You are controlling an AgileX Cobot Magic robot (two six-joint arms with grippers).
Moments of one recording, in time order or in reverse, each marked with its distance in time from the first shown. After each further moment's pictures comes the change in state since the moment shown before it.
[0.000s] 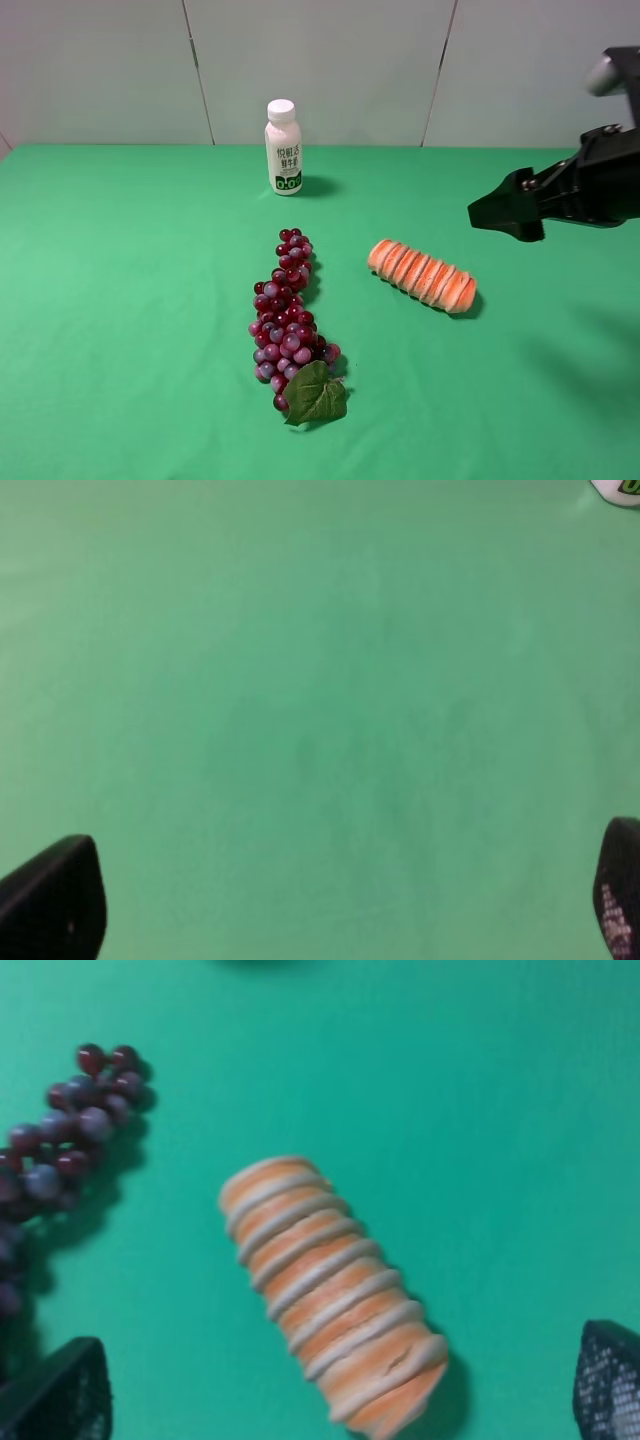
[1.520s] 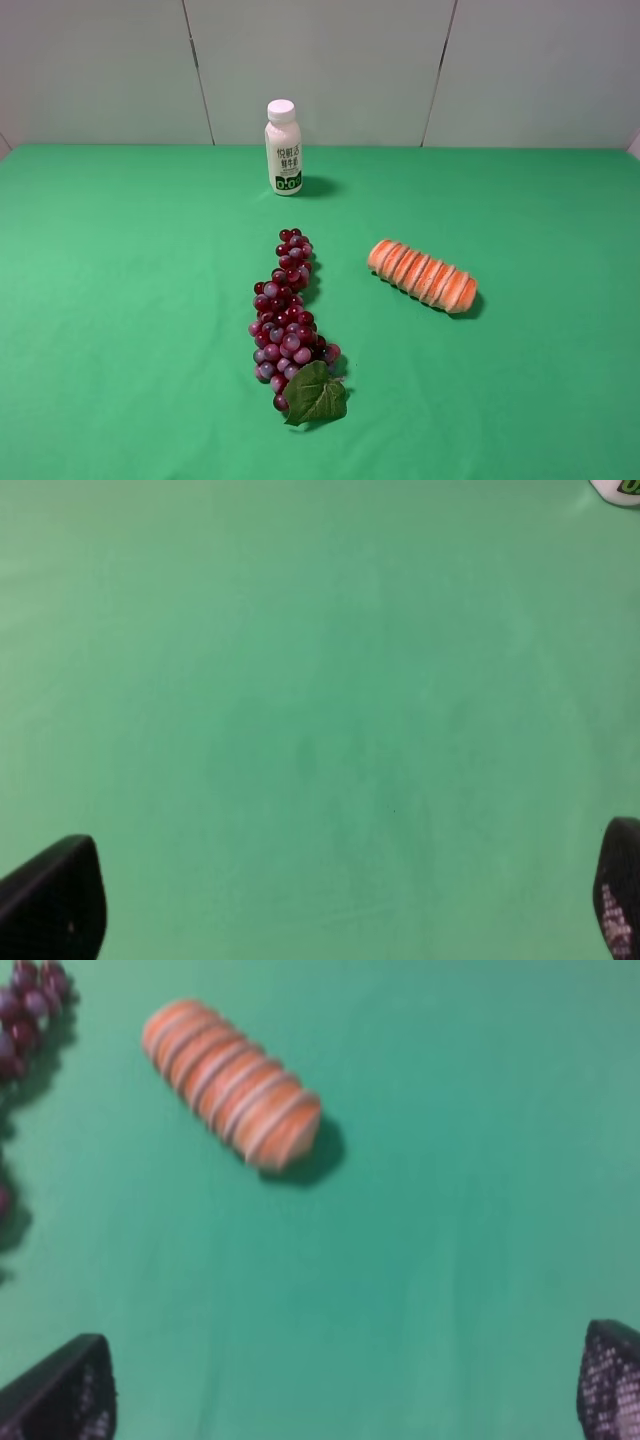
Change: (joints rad) left arm 0.000 0.000 0.000 0.000 0.000 0.001; right arm 0.000 -0.939 0.085 -0.453 0.629 0.531
